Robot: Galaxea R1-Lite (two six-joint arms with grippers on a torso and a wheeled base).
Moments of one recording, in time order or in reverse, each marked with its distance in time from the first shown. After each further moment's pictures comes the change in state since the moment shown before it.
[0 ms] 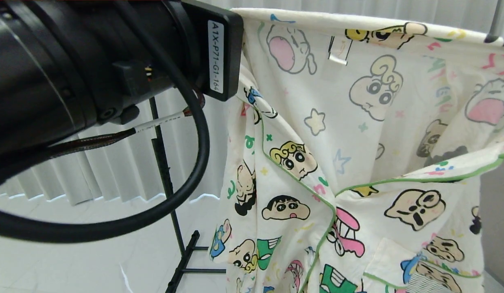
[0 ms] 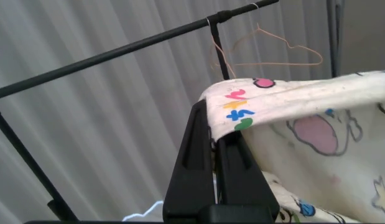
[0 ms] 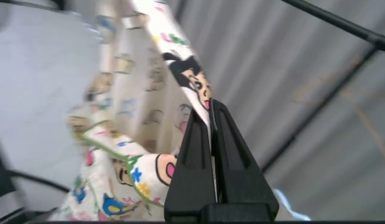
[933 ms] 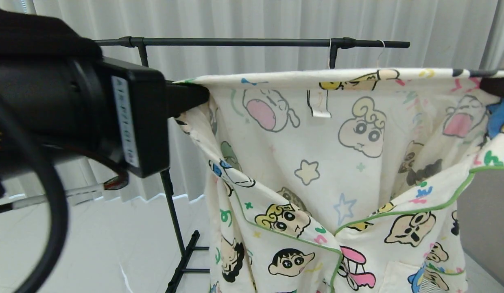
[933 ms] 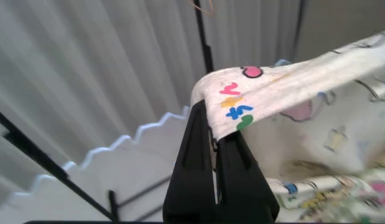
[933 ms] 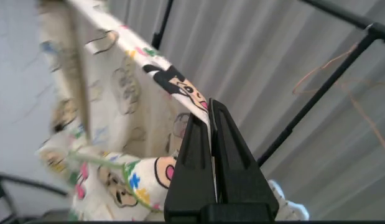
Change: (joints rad) left arm -0.084 -0.144 -0.067 0.591 -0.008 -0.397; right arm 0.047 0.041 0.072 -0.125 -0.177 -0.008
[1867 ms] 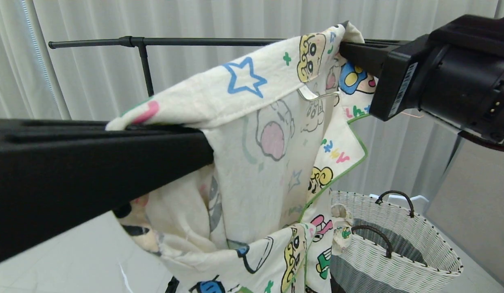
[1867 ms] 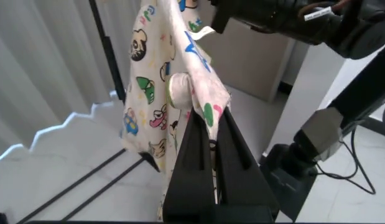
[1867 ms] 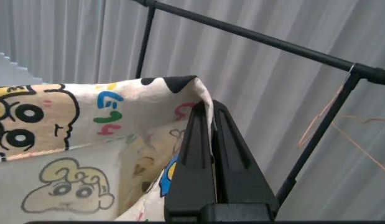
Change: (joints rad) left arm -0.373 -0.080 0.006 0.082 0.008 -0.183; right arm -0.061 0.360 0.033 -0.613 -0.003 -0.040
